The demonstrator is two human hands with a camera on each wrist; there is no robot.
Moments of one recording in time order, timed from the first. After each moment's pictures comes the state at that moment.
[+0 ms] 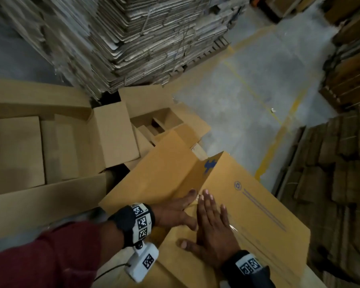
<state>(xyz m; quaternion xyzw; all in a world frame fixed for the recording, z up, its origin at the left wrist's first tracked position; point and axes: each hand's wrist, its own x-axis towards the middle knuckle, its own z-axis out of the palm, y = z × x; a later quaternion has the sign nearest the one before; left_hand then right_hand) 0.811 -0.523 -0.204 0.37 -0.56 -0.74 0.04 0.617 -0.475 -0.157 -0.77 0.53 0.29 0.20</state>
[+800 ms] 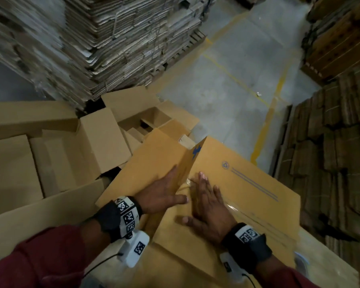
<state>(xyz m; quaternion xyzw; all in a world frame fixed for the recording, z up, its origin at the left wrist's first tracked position) 0.826 -0.510 -0.172 0.45 -0.62 -0.63 0.13 0.603 -0.463 -0.142 -0.78 0.55 0.15 0.25</state>
